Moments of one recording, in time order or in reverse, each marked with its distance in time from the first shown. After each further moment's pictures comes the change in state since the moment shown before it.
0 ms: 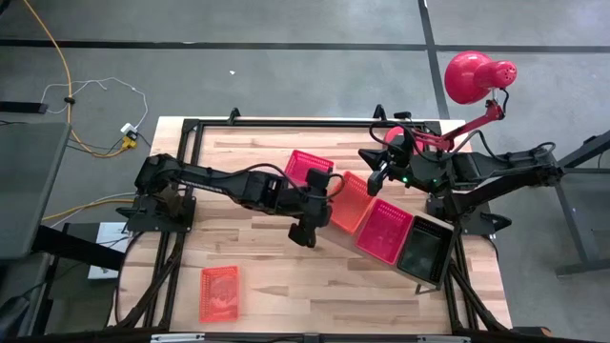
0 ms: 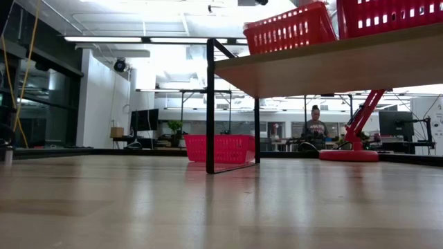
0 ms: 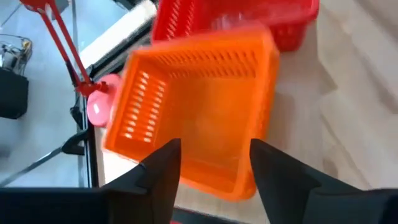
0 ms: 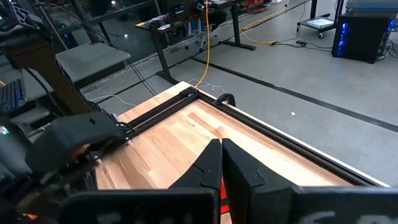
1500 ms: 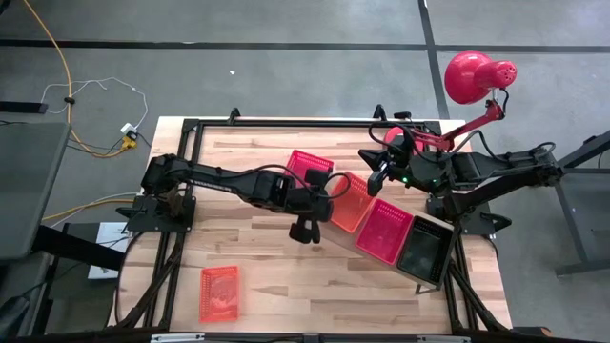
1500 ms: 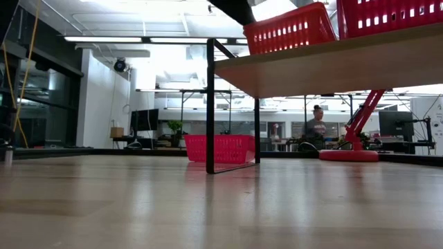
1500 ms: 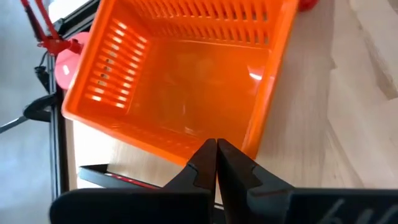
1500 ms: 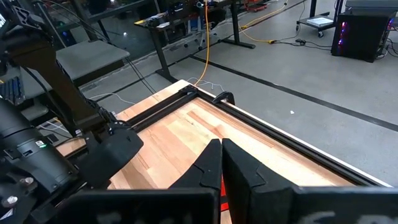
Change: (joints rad) left arm 0.035 0.043 -0.001 -0.079 0.038 -0.112; right arm 0.000 0.000 0.001 -0.012 -0.001 0.004
